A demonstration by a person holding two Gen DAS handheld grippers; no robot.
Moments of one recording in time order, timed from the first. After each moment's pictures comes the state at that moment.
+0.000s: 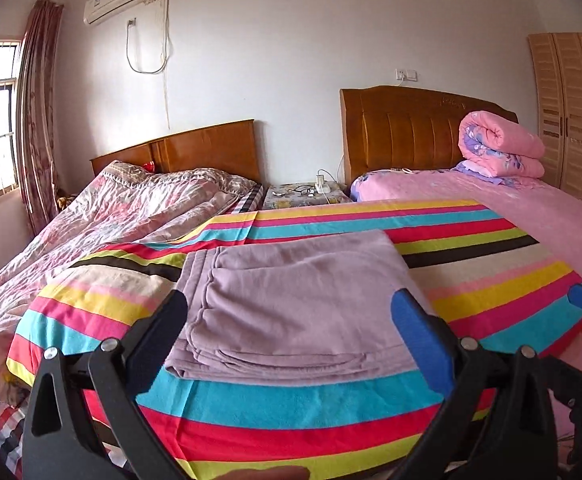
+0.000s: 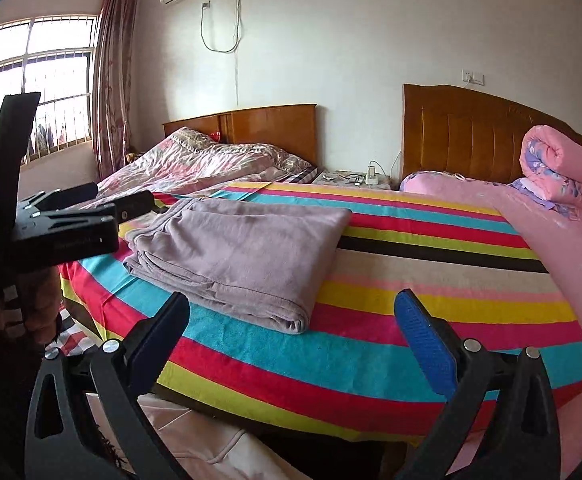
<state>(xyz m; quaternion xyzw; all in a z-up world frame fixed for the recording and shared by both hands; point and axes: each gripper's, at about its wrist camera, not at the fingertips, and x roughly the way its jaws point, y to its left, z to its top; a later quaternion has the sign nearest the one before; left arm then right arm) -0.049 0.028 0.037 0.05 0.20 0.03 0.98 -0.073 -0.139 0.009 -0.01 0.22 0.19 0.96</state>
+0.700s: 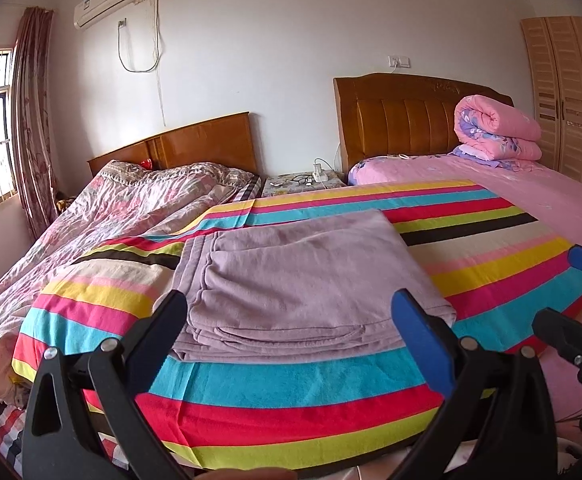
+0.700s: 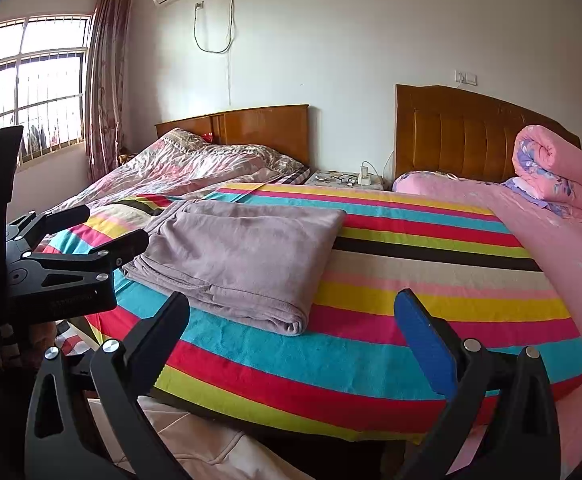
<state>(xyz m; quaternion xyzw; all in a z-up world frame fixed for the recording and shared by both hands) -0.054 0.034 0.021 0.06 0.22 0.03 0.97 -0.073 -0.129 0.012 -0.02 0.22 0.18 0.96</state>
